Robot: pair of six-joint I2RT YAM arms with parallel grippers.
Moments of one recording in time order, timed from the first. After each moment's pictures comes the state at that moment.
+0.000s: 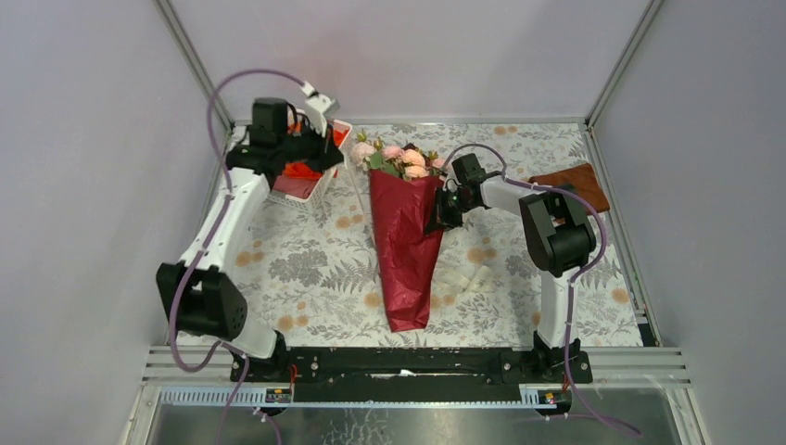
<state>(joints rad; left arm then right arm) -0.12 1.56 1.41 -0.53 0.60 0.22 0.37 2.06 1.34 -0.44 -0.59 0.45</state>
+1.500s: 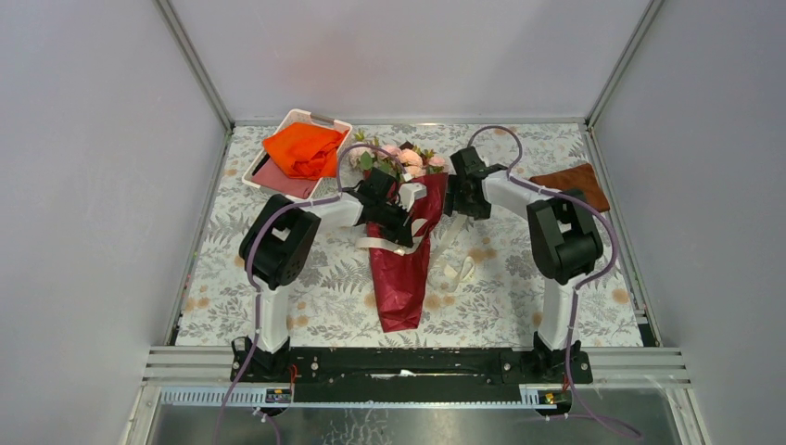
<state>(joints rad) -0.53 2.02 1.24 -0.22 0.63 0.04 0.40 1.95 1.35 -0.53 0.16 0.50</state>
